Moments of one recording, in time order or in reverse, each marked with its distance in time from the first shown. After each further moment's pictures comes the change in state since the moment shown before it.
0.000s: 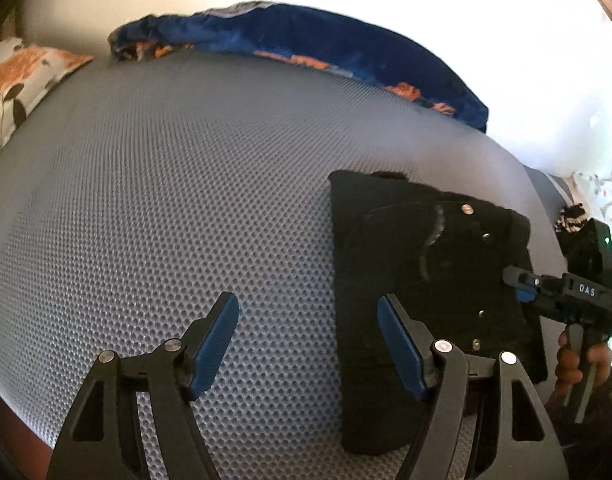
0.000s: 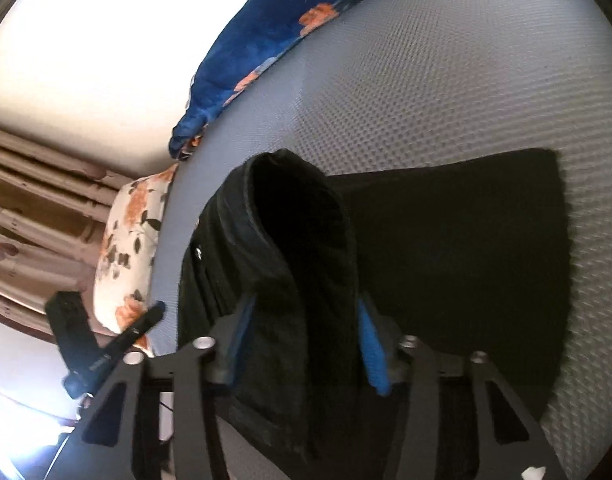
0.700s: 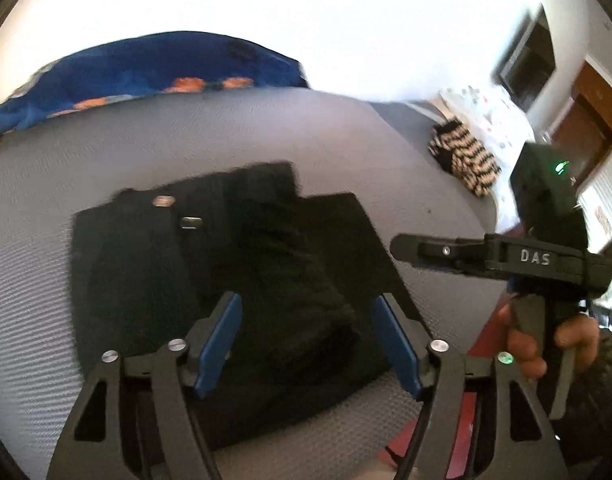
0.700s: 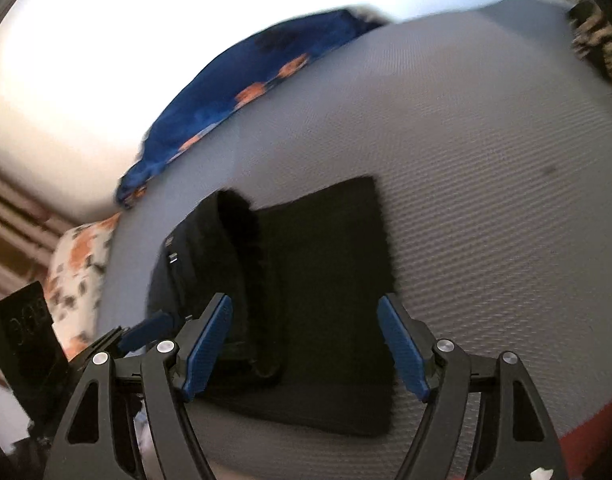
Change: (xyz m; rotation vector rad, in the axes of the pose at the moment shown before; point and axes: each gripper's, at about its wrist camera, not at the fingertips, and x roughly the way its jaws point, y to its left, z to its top) left arm -0.005 -0.165 -0.015 0.376 0.012 -0.335; right arm -0.101 0.012 -0.051 0.047 -0.223 -0.286
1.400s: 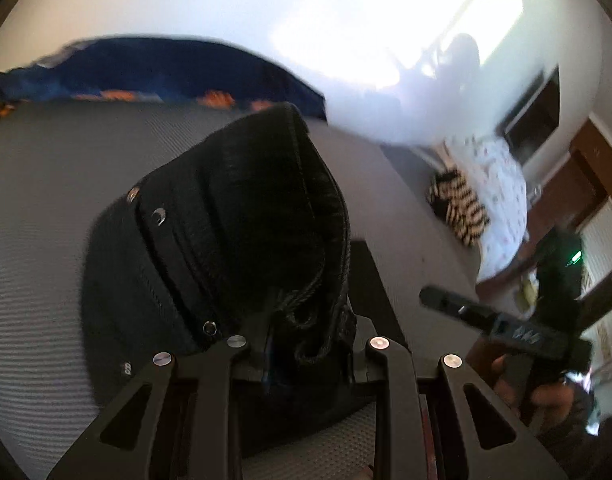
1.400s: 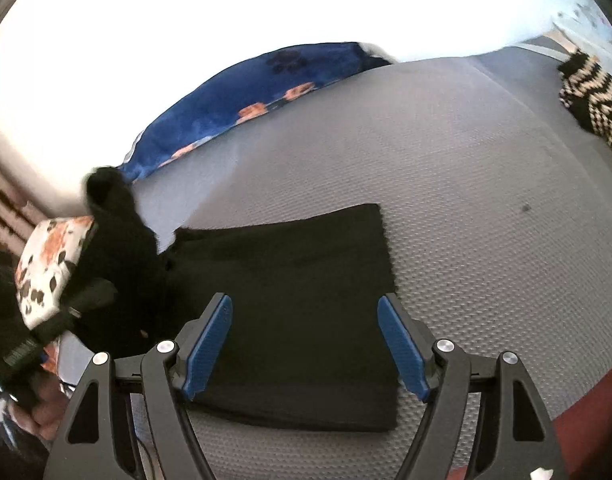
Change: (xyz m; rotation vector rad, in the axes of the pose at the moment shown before) left arm 0.010 0.026 0.043 -0.116 -0.029 -0.091; right arm -0.022 0.037 -0.011 -0.077 -0.125 -0.184
